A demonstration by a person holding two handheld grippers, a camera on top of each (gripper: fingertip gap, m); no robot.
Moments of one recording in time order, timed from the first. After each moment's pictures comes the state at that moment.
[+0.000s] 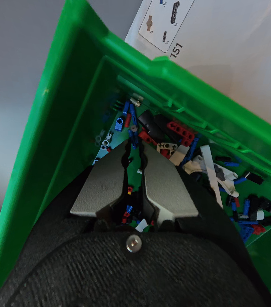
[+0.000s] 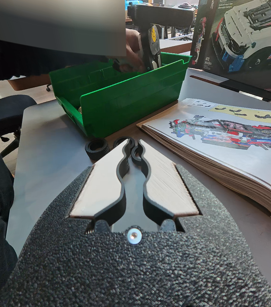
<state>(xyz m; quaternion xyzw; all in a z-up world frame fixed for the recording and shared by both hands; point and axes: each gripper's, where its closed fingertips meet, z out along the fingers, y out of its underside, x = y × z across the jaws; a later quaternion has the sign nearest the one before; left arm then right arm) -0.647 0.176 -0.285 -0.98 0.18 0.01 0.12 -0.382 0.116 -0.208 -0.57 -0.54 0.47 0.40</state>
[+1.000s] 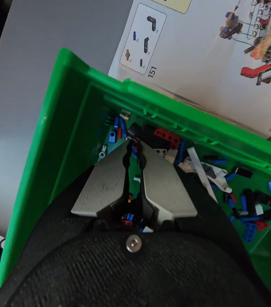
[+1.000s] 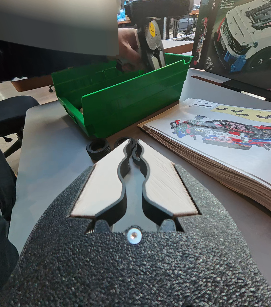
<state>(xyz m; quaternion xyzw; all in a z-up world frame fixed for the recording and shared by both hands) -0.631 0.185 -0.273 -0.96 0.23 -0.01 0.18 -0.381 0.115 -0.207 -0.57 -0.54 0.48 0.40</state>
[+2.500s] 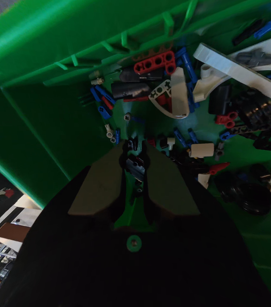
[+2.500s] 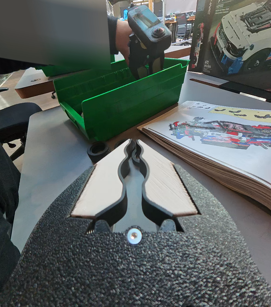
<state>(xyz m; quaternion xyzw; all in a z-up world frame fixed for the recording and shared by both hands) -0.672 0.156 -0.280 -0.83 0.55 0.09 0.03 -0.379 0.118 -0.204 -0.57 -0.53 0.49 0.40</state>
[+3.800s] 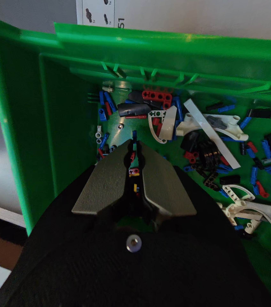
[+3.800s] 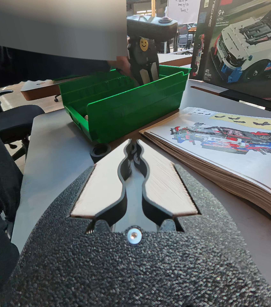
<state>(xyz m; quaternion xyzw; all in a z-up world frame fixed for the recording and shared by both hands) -0.644 0.151 -0.270 -0.92 0.37 0.03 0.12 -0.376 0.115 -0.198 -0.55 -0.53 0.50 0.41</state>
